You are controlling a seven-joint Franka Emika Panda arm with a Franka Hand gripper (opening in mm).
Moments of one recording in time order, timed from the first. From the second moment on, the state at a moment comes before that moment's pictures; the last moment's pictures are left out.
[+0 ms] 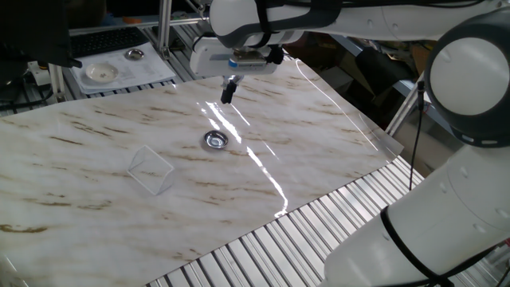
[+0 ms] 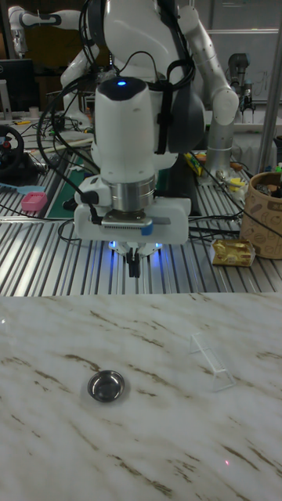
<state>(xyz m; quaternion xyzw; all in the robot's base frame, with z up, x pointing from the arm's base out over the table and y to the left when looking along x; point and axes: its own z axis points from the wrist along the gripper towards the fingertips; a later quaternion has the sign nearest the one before) 0.499 0.000 0.298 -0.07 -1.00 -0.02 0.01</state>
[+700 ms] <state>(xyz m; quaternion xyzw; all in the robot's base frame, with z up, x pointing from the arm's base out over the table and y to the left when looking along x) 0.500 0.000 0.297 -0.10 -0.99 -0.03 0.01</state>
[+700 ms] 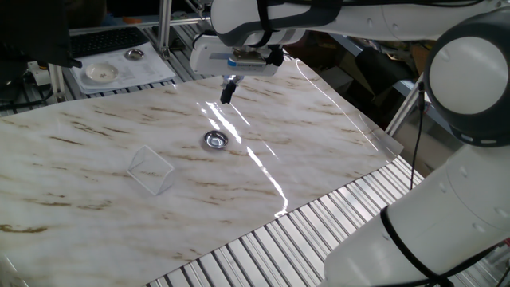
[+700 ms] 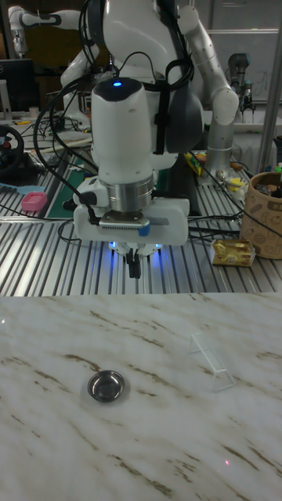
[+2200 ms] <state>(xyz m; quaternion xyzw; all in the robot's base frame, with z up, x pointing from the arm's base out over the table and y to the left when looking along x) 0.511 -0.002 0.291 -0.09 -1.00 -0.02 0.00</state>
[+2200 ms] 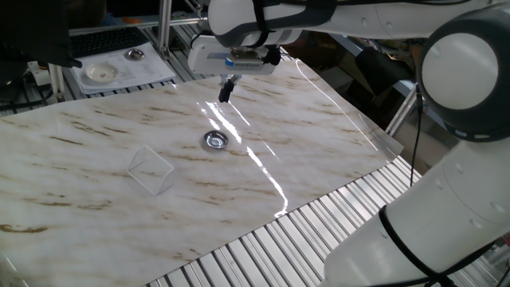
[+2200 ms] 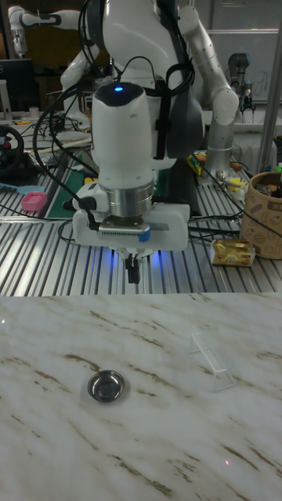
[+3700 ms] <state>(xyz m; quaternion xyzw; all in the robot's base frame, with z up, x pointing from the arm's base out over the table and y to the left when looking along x) 0.534 -0.017 0.252 -0.09 -0.99 -0.05 -0.01</state>
